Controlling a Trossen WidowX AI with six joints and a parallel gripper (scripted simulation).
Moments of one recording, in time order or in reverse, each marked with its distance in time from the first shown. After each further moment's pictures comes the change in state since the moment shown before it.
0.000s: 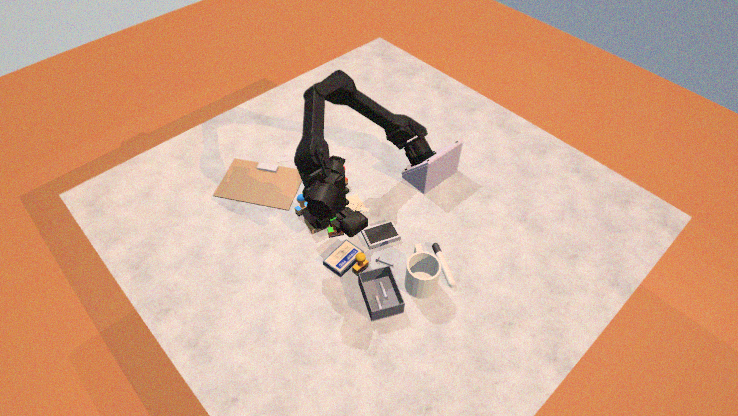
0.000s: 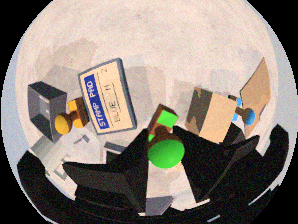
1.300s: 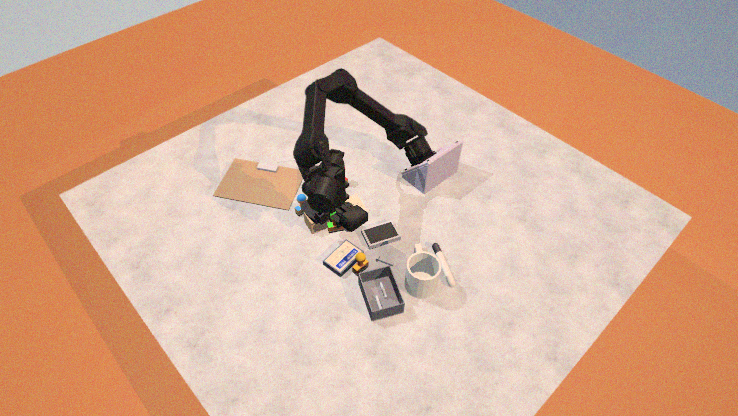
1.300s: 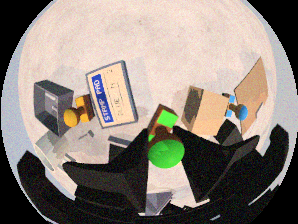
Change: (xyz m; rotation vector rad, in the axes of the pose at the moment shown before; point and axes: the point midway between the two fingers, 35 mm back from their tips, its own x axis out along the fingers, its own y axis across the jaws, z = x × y) arm -0.019 0.000 0.000 0.000 -0.003 0.006
